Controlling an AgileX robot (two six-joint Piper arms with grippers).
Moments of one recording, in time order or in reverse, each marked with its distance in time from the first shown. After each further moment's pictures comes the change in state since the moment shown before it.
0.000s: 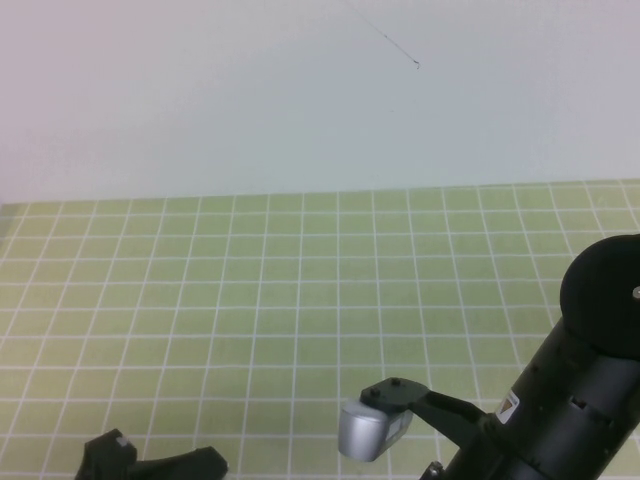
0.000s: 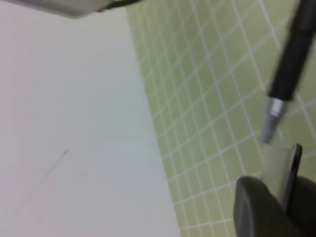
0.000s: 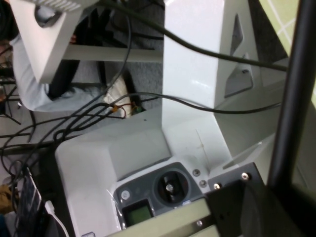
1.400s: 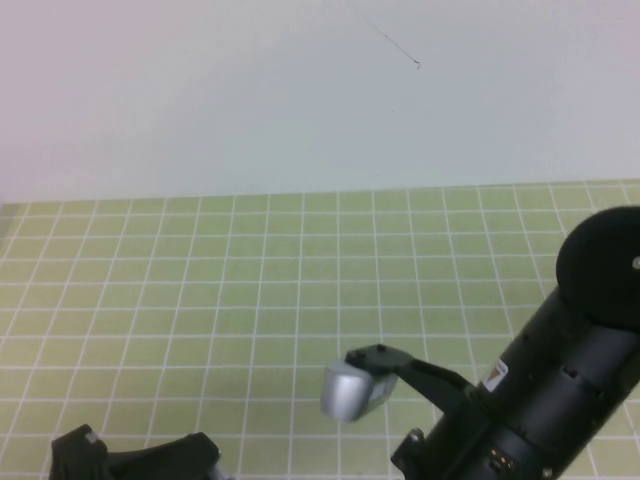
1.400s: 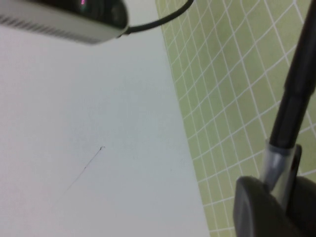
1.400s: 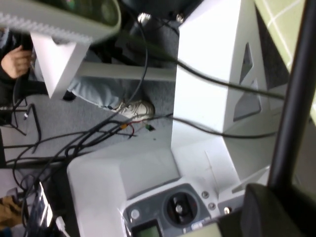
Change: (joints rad) right arm 0.000 0.002 -0.064 0.040 0.002 -0.004; left arm -0.003 -0.067 0.000 0.000 -0.021 -0.009
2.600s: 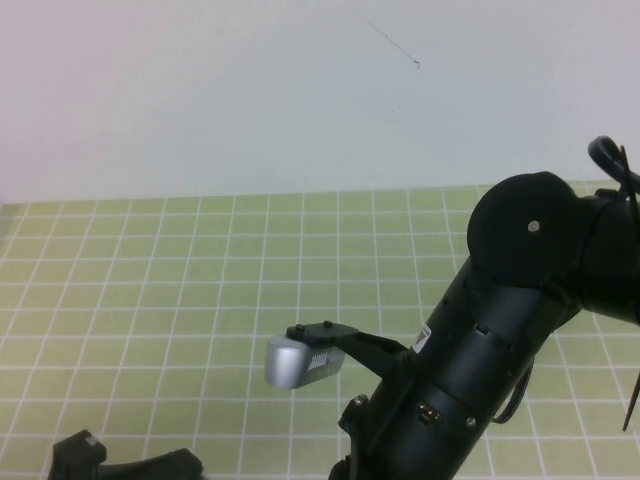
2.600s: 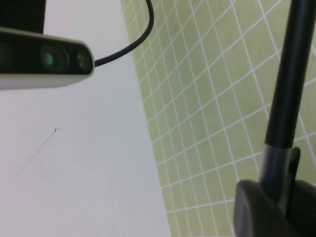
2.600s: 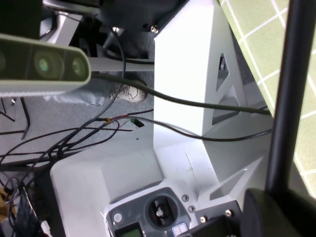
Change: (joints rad) right arm 0.002 0.176 -0.196 -0.072 0.038 0.060; left arm -0.070 -0.012 -0.002 0.020 0.073 -0.110
